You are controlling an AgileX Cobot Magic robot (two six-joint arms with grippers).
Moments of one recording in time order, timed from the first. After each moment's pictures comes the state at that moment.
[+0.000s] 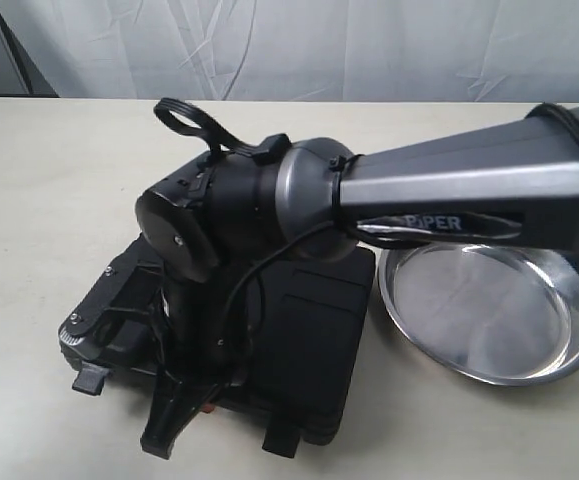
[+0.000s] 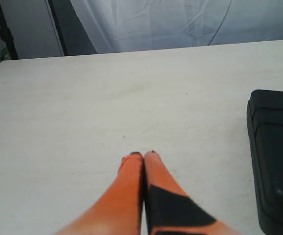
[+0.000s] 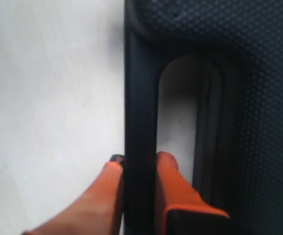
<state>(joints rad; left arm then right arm) 0.01 0.00 0.00 0.31 0.35 -0.28 1.04 2.03 -1.42 0.14 0.93 -0.35</state>
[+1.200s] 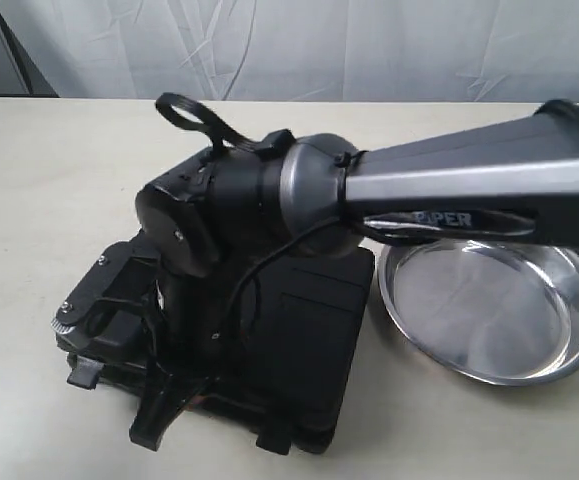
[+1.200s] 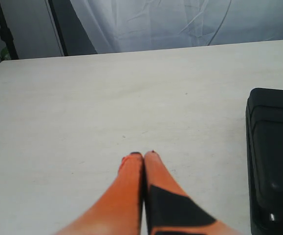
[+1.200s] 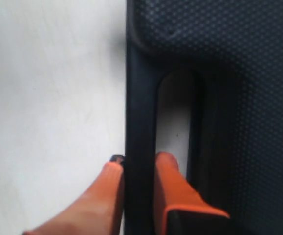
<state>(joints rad) 0.01 0.00 0.00 0.31 0.35 -0.28 1.04 2.02 -1.42 0.16 0.89 -0.35</state>
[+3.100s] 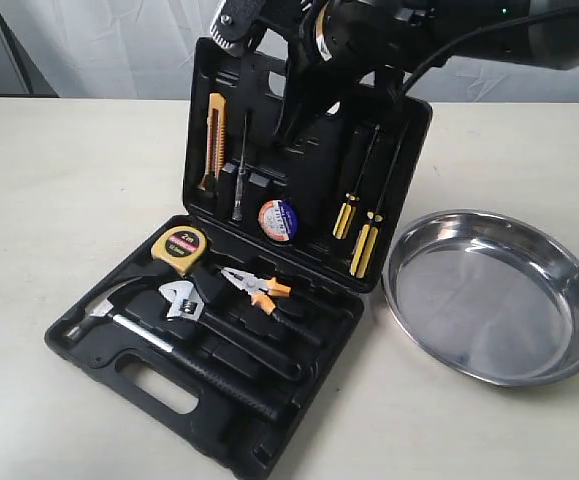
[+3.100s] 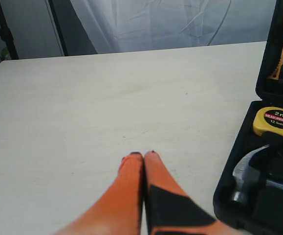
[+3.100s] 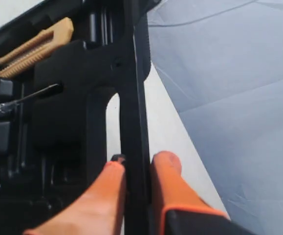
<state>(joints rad) 0.01 0.00 0.00 0.31 0.35 -0.28 0.70 1.80 -1.43 -0.61 0.53 -0.08</state>
